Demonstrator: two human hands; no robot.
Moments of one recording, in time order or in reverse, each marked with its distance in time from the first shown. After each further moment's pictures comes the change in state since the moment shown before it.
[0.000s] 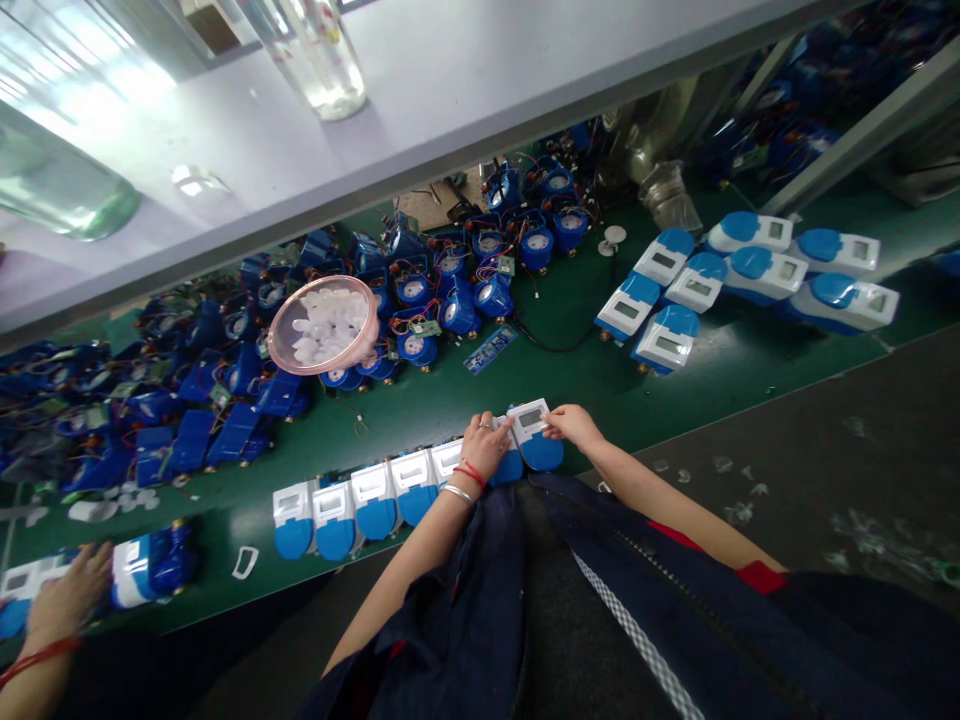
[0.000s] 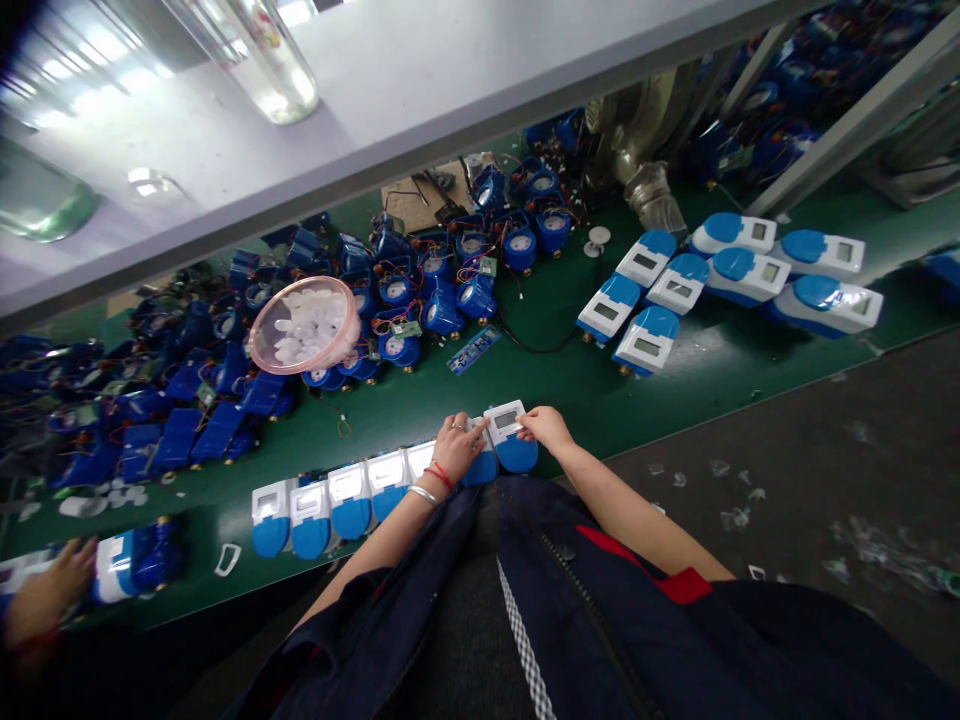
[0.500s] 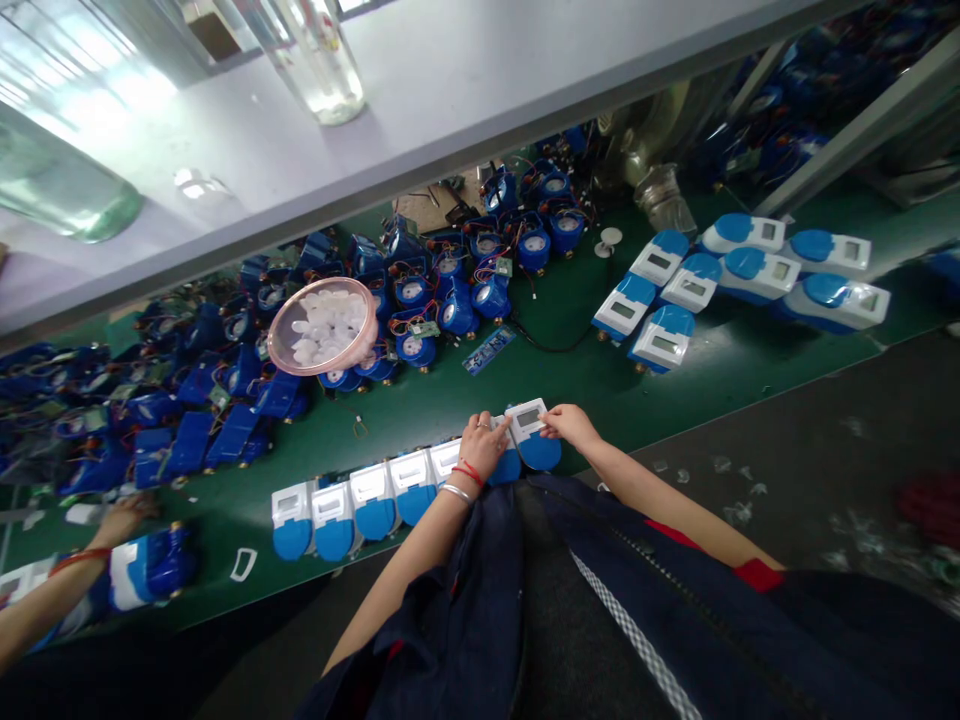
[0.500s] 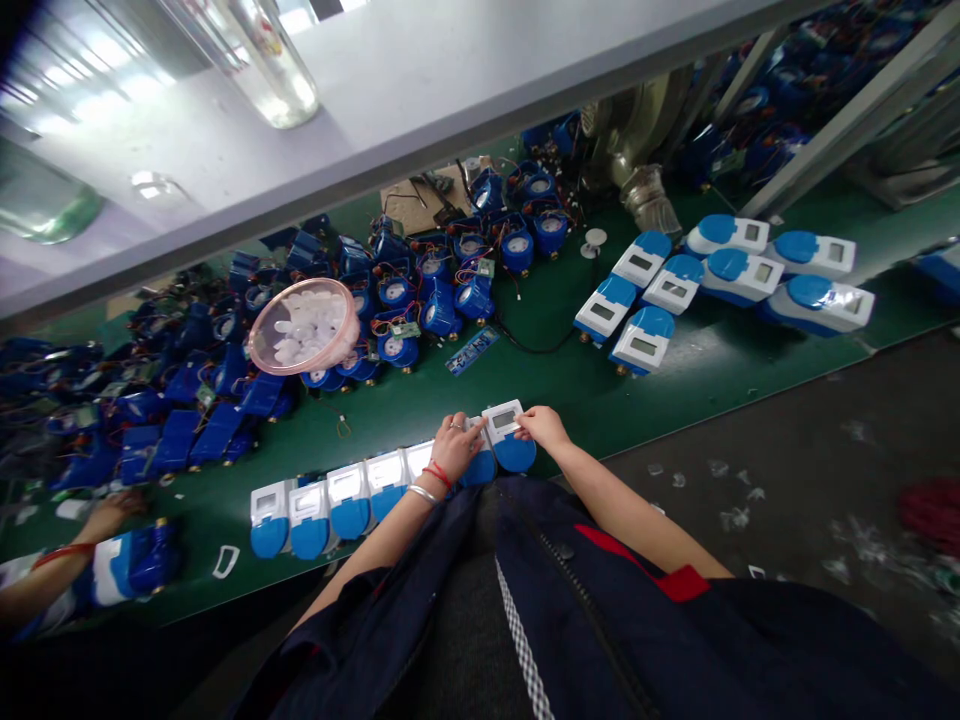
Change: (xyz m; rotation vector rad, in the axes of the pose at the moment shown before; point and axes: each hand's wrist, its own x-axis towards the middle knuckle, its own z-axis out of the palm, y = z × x) left_hand -0.001 0.001 0.002 -0.003 0.000 -0.014; right_hand -0.006 -0.002 0.002 -0.068 0.004 -0.032
